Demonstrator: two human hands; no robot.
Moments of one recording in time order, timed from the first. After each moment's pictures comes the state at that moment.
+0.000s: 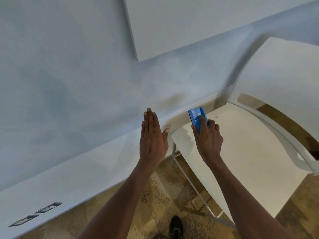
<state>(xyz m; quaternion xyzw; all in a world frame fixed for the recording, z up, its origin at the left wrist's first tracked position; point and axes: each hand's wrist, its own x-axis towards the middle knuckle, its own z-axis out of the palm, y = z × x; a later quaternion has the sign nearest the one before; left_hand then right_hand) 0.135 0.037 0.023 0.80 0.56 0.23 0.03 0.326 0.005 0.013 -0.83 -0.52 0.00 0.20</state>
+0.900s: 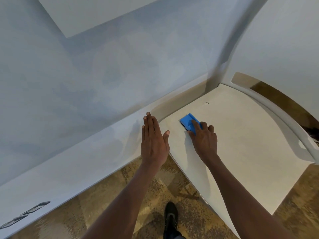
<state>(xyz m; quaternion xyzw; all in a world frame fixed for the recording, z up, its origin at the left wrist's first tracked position) 0.214 0.046 -0.067 0.79 0.60 0.11 0.11 0.398 0.014 -0.096 -0.83 -0.54 0.13 0.07</state>
